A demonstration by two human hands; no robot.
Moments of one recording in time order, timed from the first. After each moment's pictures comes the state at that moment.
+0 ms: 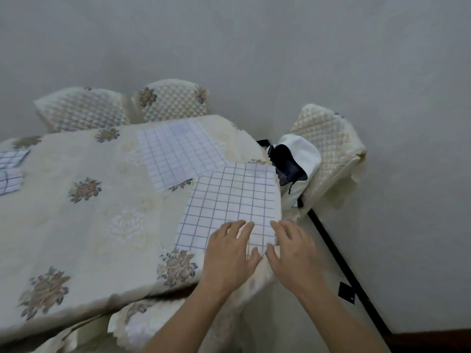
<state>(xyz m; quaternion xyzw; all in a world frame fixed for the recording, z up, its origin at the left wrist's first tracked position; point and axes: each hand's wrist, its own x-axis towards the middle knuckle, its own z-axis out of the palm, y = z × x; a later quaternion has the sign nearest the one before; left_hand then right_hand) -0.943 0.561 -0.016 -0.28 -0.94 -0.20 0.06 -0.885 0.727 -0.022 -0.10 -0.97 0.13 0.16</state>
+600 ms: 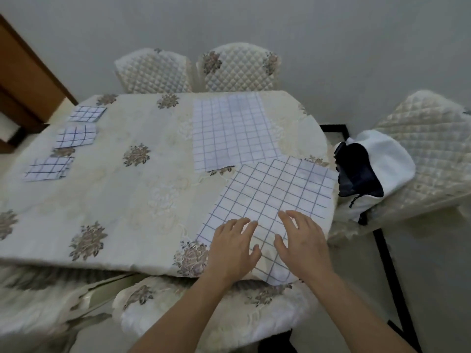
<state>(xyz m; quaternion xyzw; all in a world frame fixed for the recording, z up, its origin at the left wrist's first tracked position) -1.026 0.571 -0.062 -0.14 -0.98 -0.11 0.00 -1.034 0.764 -0.073 0.09 -0.98 0.16 0.09</state>
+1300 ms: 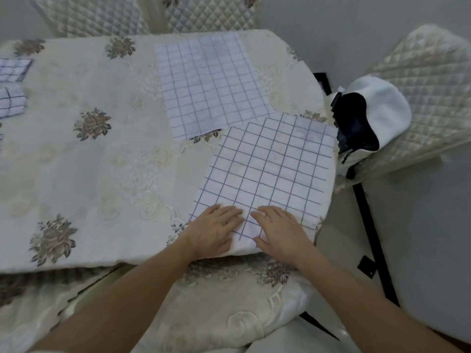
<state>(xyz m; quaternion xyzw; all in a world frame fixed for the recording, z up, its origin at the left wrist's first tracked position) -1.070 0.478 -0.164 -0.45 -0.89 -0.03 -0.07 -1.034 0.718 -0.138 0.18 -0.96 0.12 -0.16</state>
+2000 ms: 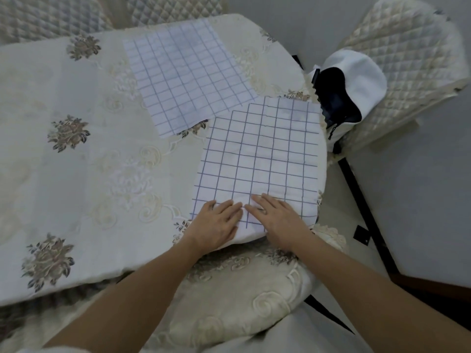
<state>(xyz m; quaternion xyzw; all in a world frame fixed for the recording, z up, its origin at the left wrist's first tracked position) -1.065 0.465 -0.190 -0.49 -0.87 -0.02 0.02 -1.015 0.691 -0.152 0.16 -0.96 0.04 -0.22</state>
